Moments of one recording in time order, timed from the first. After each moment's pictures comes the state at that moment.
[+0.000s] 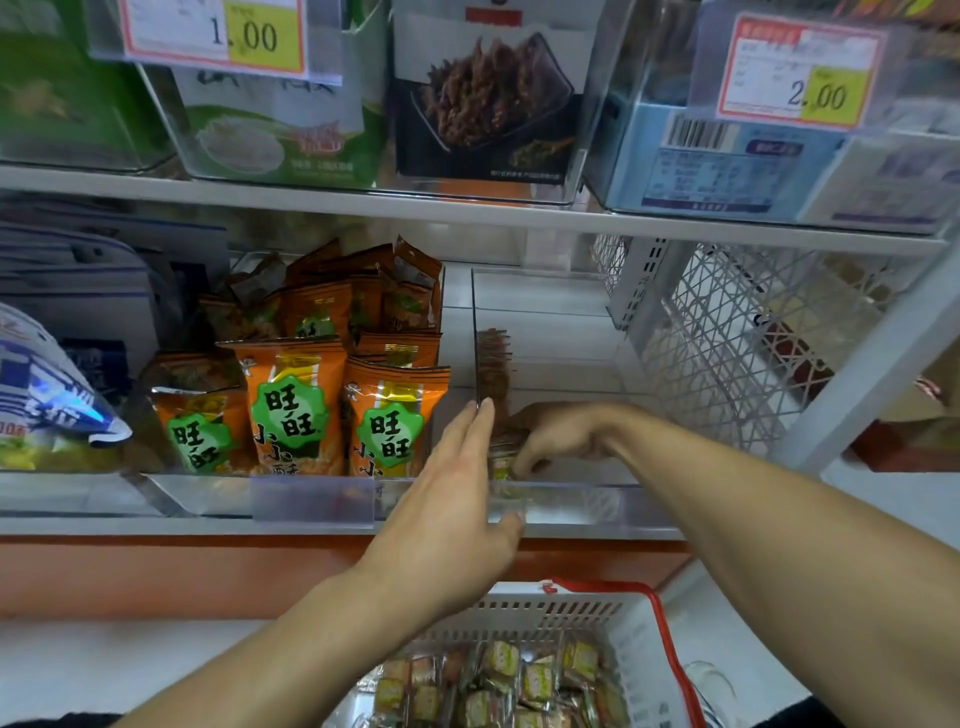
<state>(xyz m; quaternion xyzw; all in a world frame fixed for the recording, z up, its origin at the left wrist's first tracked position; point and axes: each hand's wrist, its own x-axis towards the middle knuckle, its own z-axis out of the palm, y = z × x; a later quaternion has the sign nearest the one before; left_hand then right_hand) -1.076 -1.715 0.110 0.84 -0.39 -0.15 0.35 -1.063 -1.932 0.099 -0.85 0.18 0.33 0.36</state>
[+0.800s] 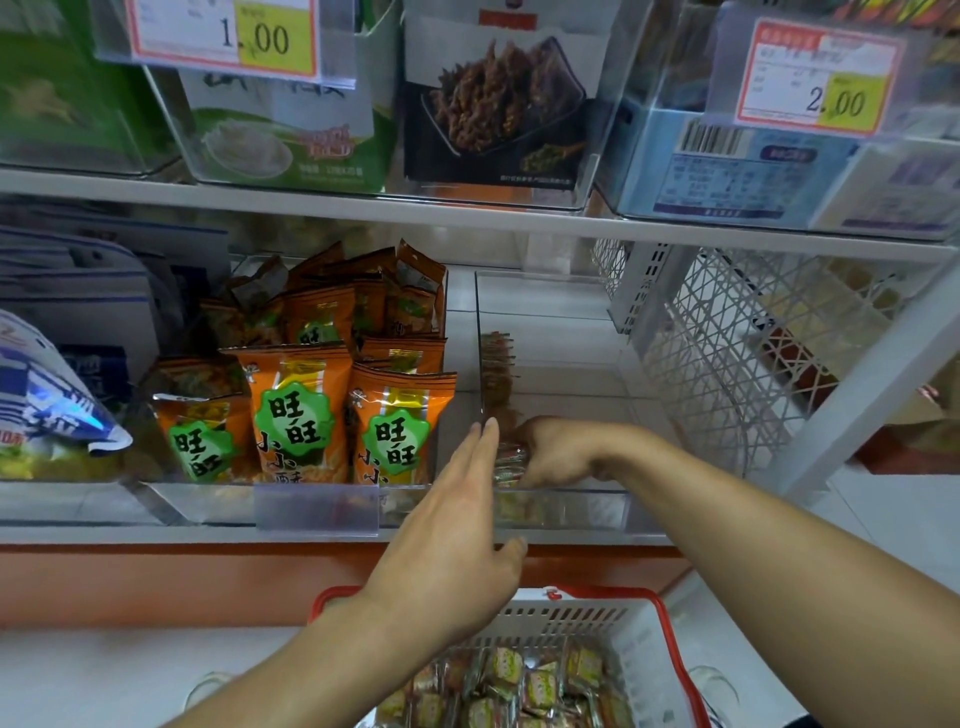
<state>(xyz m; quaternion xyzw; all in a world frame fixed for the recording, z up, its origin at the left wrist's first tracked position) -1.079 -1.709 0.100 0.84 -0.39 -0.16 0.34 -1.068 -1.913 0.101 -0.92 0.15 0.24 0.27</state>
